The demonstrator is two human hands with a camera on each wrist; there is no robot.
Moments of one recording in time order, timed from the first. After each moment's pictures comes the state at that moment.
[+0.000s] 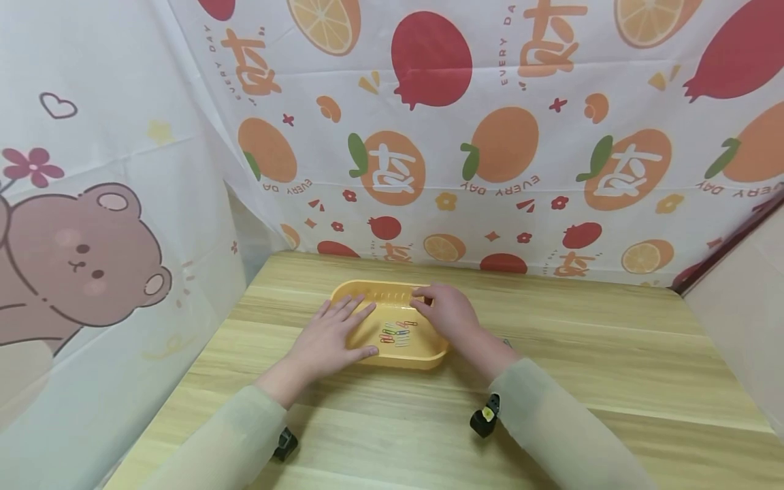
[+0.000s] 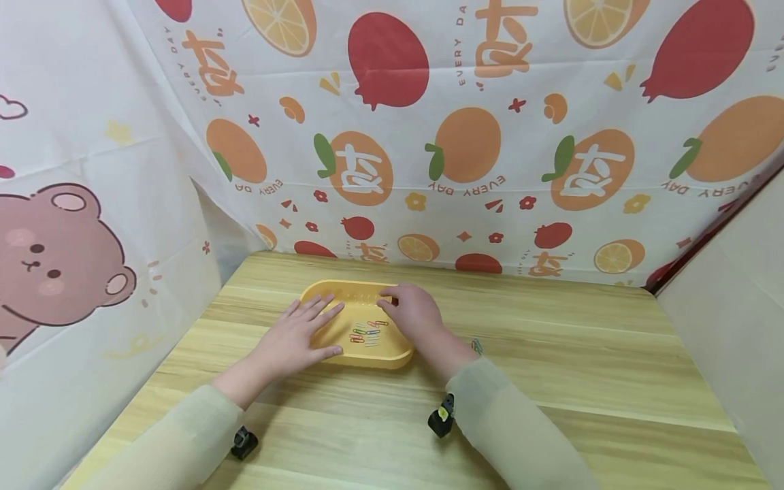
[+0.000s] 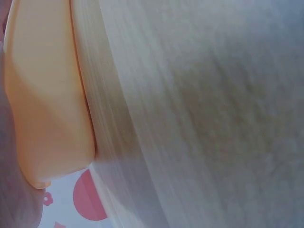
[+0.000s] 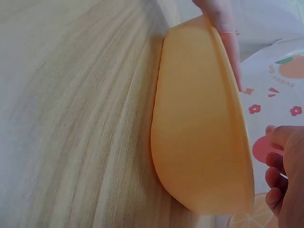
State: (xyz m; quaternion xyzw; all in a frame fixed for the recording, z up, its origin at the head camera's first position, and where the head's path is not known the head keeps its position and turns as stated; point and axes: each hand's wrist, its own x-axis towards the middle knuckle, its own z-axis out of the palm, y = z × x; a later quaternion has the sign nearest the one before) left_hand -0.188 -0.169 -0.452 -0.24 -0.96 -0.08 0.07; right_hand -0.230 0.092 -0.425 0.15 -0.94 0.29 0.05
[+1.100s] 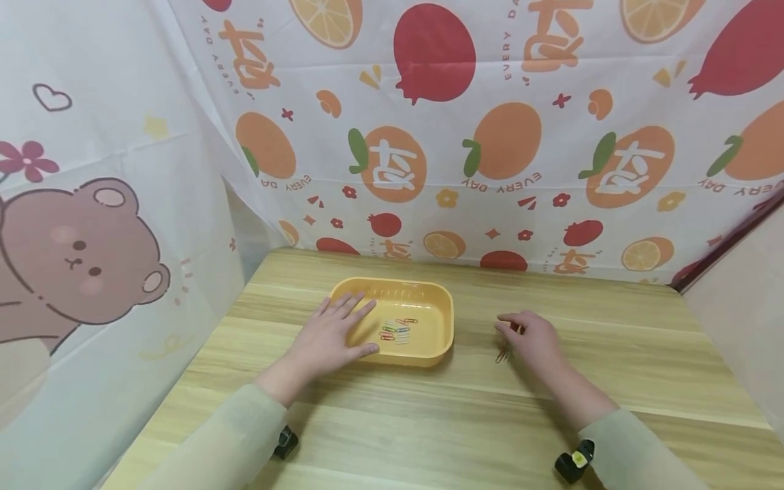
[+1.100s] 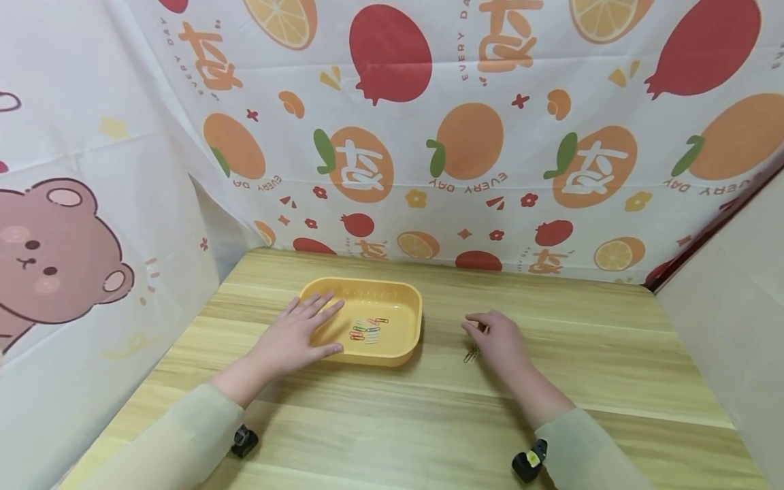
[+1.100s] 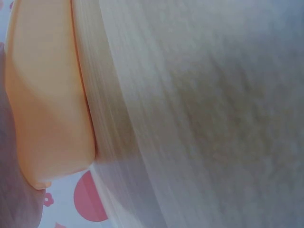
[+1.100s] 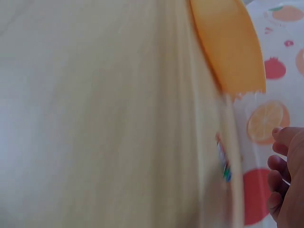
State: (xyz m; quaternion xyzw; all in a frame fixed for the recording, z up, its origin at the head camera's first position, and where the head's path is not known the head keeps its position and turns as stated) left_hand -0.188 -0.169 -0.452 -0.24 -0.96 -0.08 0.07; right_hand -0.188 0.231 -0.468 0.07 -0.94 0.33 0.09
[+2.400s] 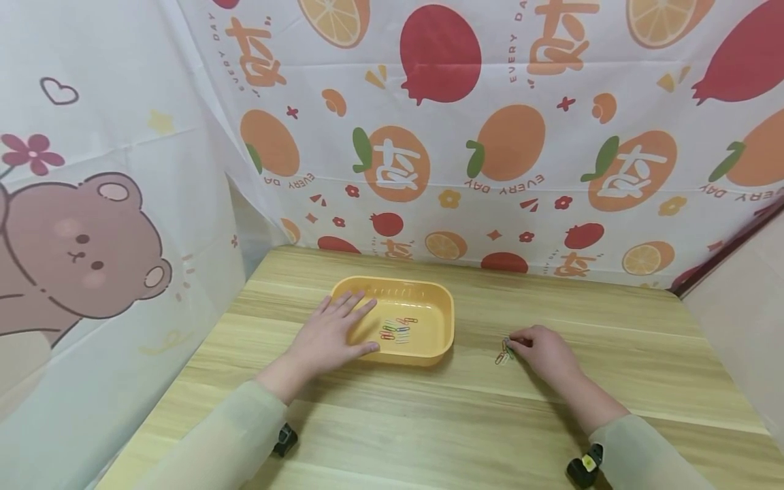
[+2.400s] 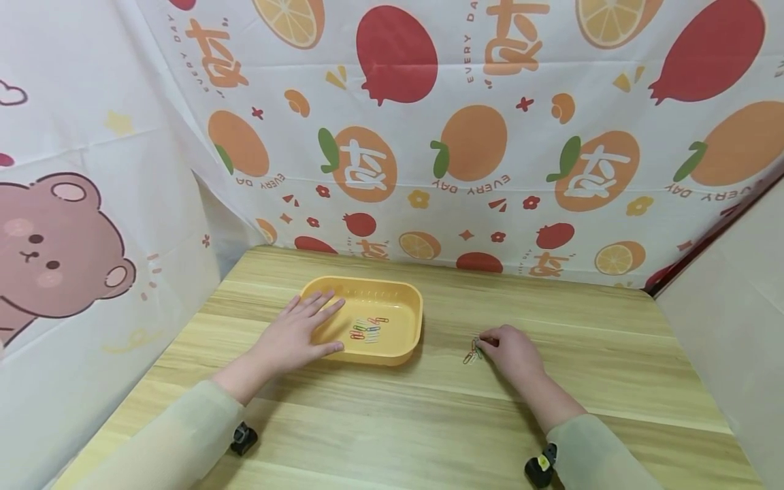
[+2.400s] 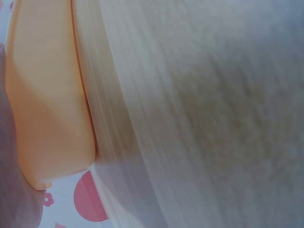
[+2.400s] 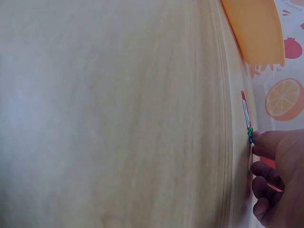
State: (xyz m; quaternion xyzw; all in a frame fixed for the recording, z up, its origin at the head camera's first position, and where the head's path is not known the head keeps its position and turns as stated) left_hand -0.188 -0.170 -0.455 -0.24 -0.96 -0.08 0.08; right_hand -0.183 0.258 -0.486 0.08 -0.97 0.24 0.03
